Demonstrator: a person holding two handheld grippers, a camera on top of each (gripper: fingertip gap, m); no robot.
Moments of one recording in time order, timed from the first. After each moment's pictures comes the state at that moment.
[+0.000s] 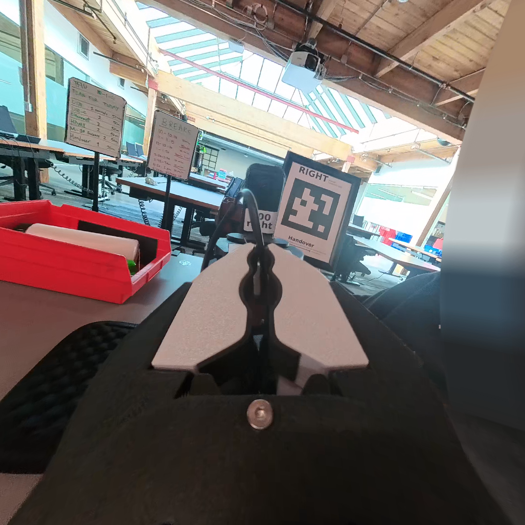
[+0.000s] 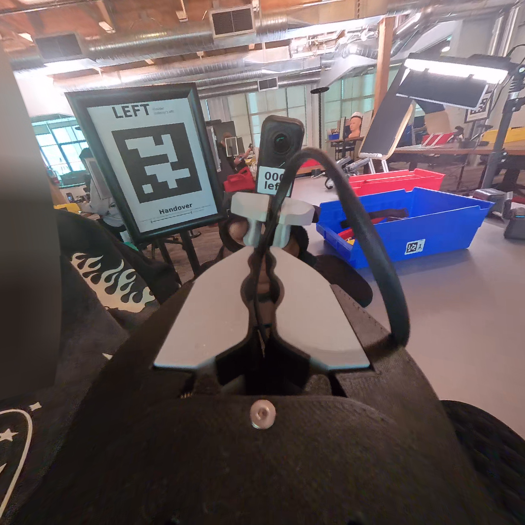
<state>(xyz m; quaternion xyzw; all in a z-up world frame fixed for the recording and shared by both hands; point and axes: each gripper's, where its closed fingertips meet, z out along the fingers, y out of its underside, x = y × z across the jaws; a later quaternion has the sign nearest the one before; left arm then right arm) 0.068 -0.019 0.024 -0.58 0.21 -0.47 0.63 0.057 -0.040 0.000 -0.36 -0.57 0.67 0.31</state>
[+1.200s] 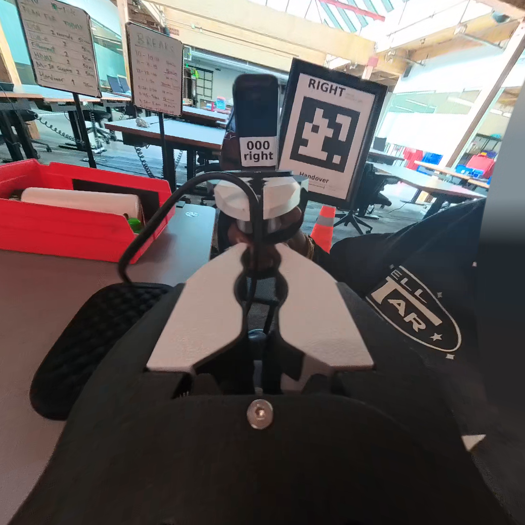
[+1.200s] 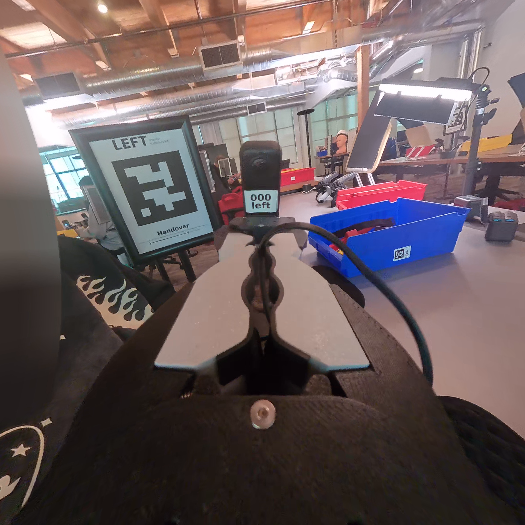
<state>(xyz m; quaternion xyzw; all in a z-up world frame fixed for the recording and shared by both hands) 0.084 -0.019 -0.013 -0.65 0.30 -0.40 0.58 0.065 -0.023 0.015 -0.37 -0.53 0.69 0.32</state>
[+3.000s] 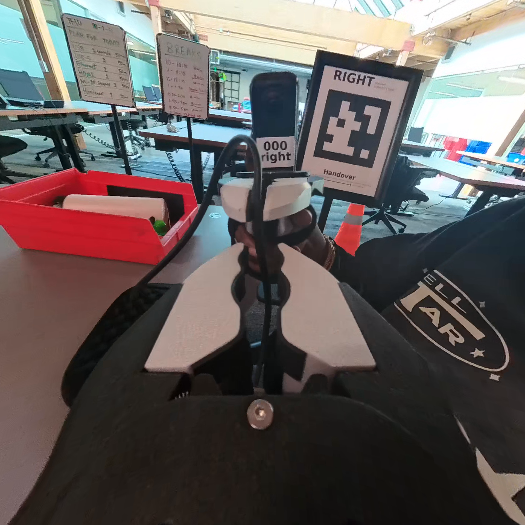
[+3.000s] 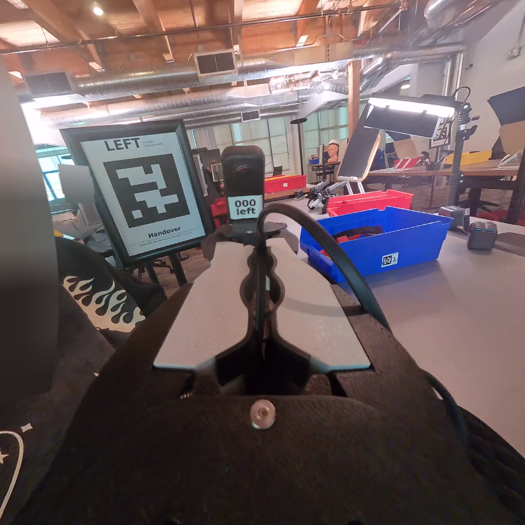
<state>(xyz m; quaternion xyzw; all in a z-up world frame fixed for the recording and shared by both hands) 0.089 -0.009 -0.014 -0.66 0.29 -0.35 0.60 0.064 -0.017 0.016 -0.37 -0.52 0.69 0.34</state>
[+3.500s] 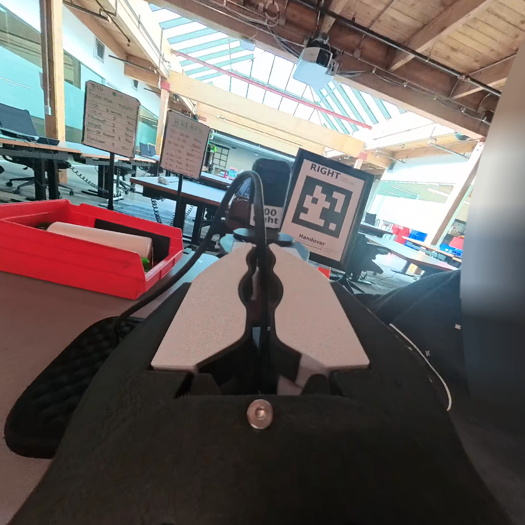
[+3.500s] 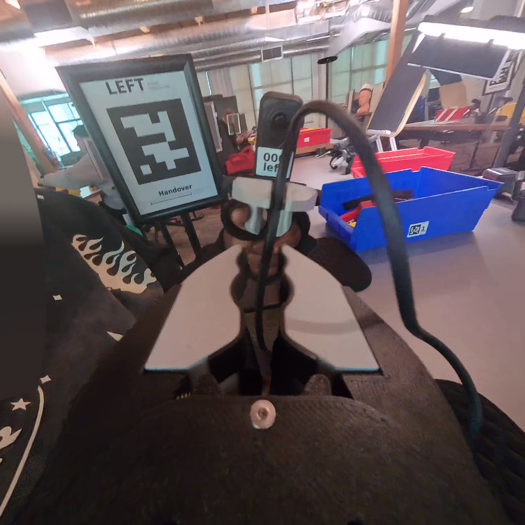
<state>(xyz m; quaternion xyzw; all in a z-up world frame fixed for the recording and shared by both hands) 0.064 -0.014 0.020 -0.59 0.20 -0.45 0.64 0.060 -0.034 -0.010 -0.37 -0.59 0.66 0.29</state>
